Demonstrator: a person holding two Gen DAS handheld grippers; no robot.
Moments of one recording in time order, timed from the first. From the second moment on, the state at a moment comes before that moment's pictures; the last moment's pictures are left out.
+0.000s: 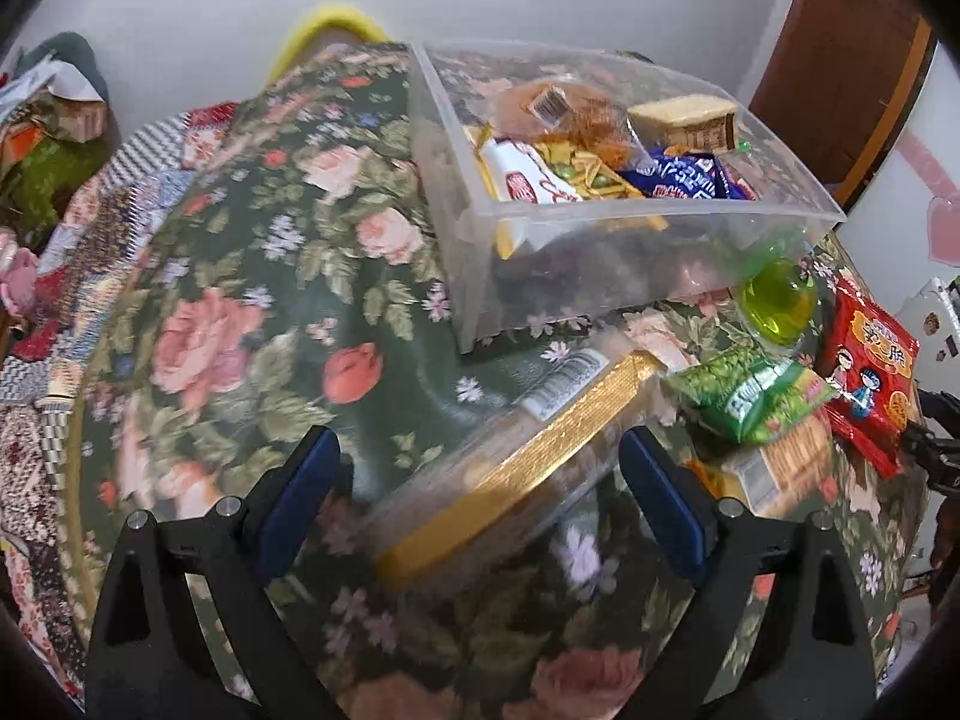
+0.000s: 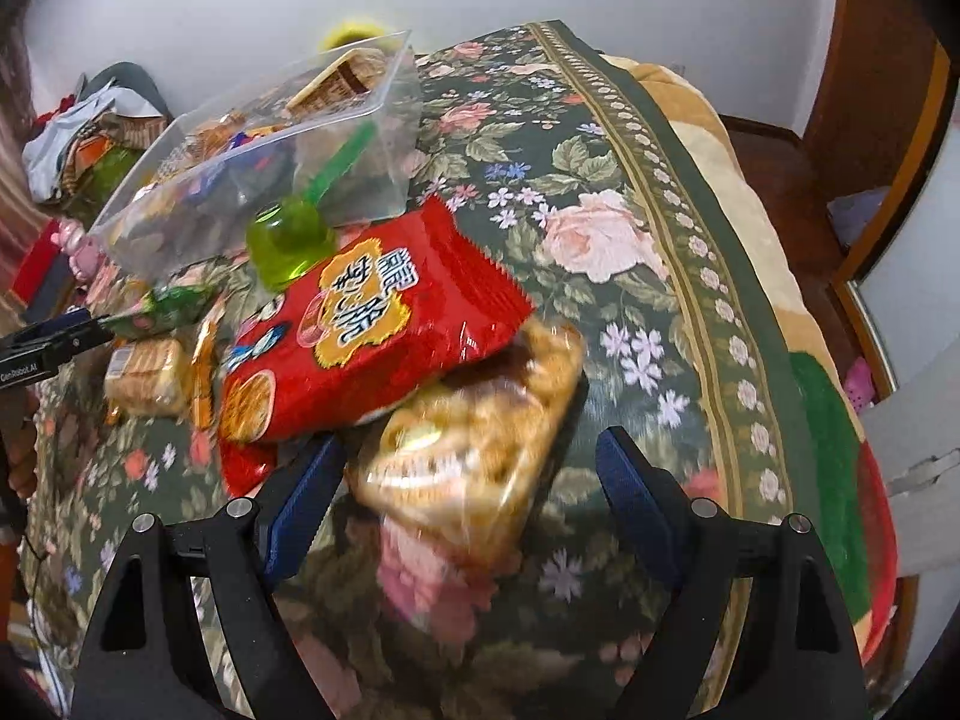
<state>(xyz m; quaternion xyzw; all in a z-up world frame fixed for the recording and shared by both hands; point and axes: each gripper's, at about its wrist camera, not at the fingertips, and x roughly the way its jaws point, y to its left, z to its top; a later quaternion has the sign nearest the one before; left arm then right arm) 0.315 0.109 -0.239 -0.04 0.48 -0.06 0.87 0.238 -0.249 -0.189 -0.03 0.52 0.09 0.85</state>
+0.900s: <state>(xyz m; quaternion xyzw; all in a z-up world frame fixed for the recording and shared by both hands) 0.290 0.074 -0.247 -0.02 0.47 -0.07 0.88 0.237 -0.264 -0.188 -0.04 0.49 0.07 0.87</state>
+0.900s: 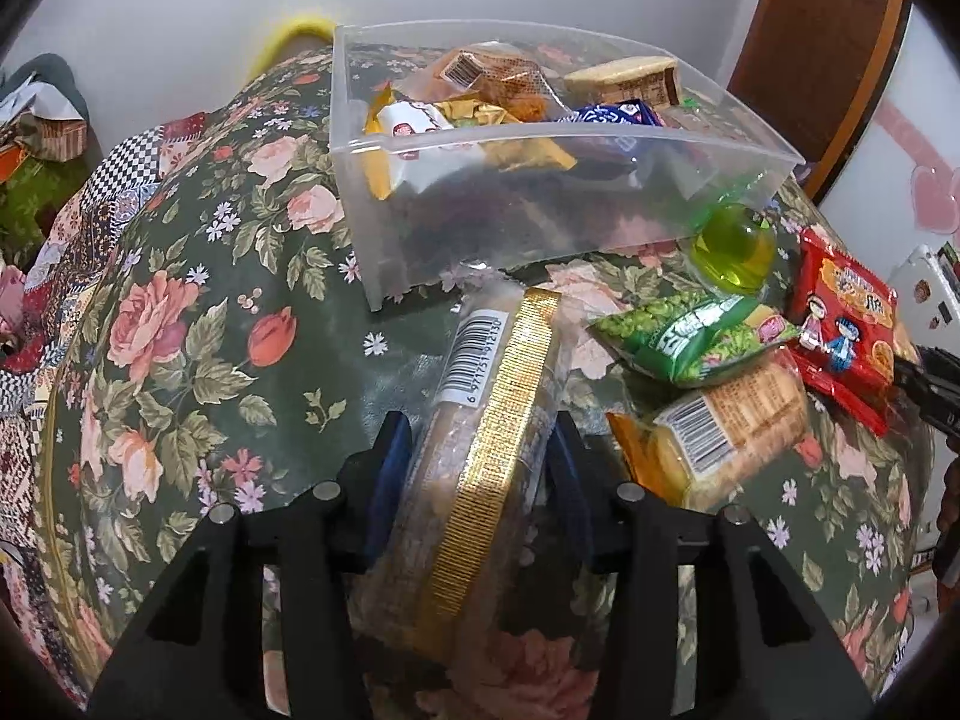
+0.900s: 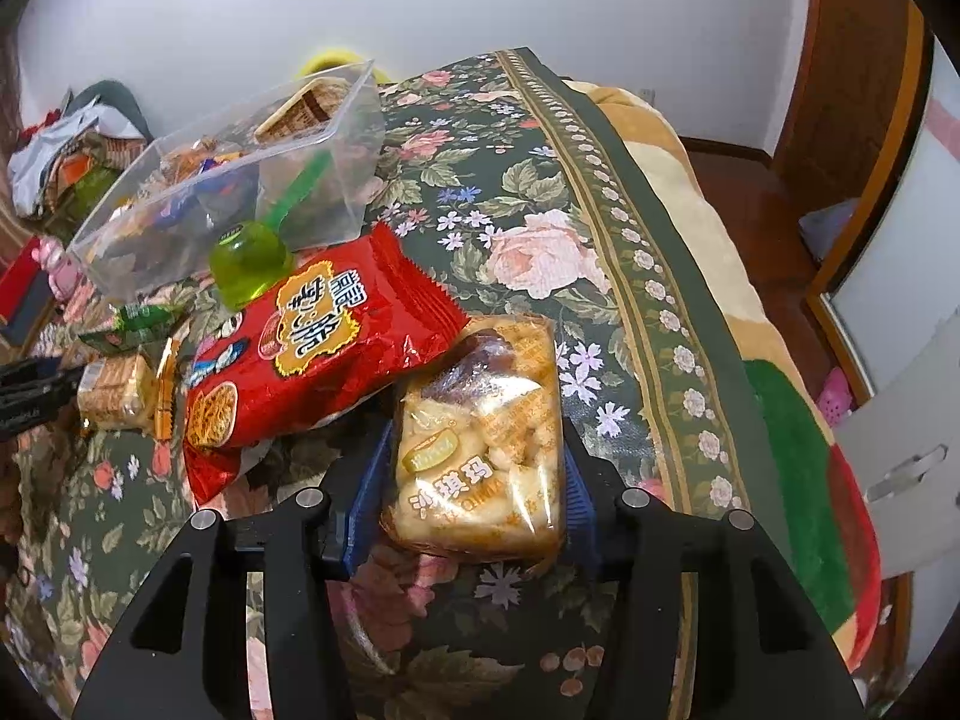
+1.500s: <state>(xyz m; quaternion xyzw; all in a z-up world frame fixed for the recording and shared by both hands) 0.234 0.071 -0.206 -0.02 0.45 -0.07 0.89 0.220 -0.277 -0.149 -0.01 0.45 0.07 0.89</state>
